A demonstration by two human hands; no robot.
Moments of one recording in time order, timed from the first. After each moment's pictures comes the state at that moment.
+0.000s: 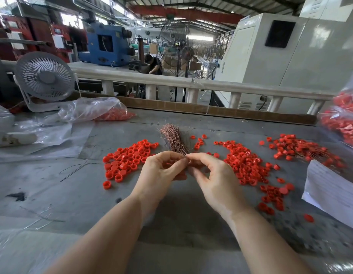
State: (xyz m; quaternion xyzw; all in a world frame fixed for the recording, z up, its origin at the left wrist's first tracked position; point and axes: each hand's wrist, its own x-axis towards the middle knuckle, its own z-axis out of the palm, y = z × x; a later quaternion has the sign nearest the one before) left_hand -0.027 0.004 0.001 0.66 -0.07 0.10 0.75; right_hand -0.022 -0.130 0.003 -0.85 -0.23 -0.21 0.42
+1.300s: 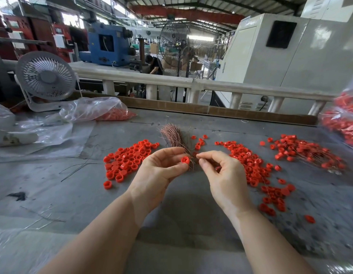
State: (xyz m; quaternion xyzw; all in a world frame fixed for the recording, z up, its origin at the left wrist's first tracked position) left_hand -0.024 0.011 0.001 0.53 -0.05 0.02 0.85; right_hand -0.013 -0.136 -0.001 -0.83 -0.17 -0.30 0.45
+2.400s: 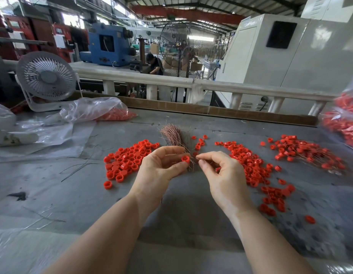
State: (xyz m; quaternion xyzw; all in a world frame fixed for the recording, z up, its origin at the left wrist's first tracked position) left_hand -0.020 0.010 -0.005 0.61 -0.09 0.11 0.78; right_hand -0.013 -0.136 0.000 -0.83 -0.17 -0.29 0.44
